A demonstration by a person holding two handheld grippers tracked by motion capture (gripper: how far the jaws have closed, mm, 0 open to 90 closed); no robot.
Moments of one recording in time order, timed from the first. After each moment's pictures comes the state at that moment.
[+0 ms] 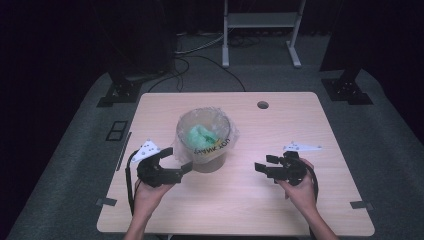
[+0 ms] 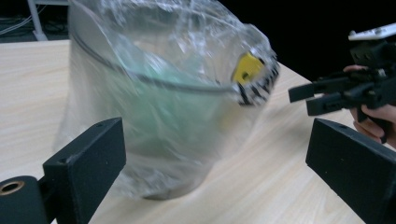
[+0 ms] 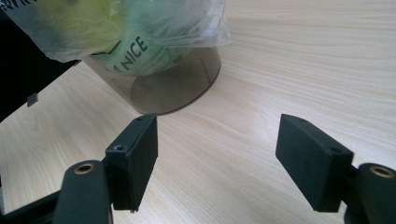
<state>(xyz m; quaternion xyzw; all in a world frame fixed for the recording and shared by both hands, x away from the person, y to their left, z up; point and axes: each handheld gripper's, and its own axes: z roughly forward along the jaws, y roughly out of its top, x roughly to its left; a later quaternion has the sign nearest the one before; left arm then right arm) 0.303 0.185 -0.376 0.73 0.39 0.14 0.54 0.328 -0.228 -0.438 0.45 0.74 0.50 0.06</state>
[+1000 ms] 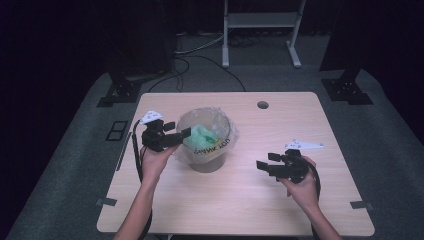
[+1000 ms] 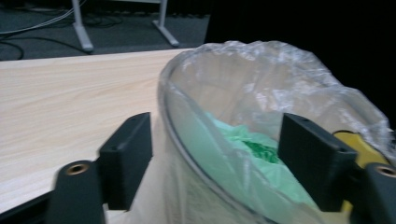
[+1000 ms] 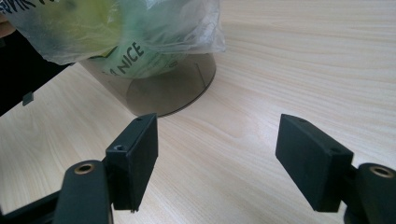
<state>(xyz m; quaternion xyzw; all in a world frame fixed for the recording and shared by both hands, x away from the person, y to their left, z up) 0.382 0.181 -0.360 0.71 0.44 0.16 0.52 0.332 -0.232 -0.432 0.44 0.74 0.50 0.07</state>
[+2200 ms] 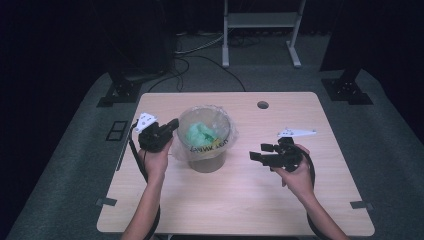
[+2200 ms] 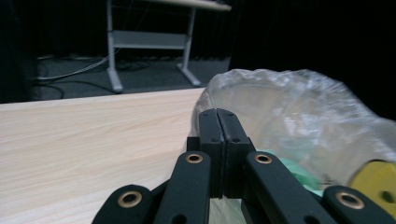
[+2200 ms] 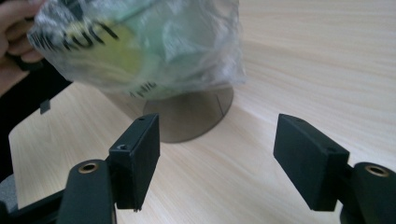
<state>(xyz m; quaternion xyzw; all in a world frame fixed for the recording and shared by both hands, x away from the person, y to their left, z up) 0.371 0.188 -0.367 0.66 0.44 0.24 0.56 0.352 -0.211 -0.400 0.42 0.75 0.50 0.05</state>
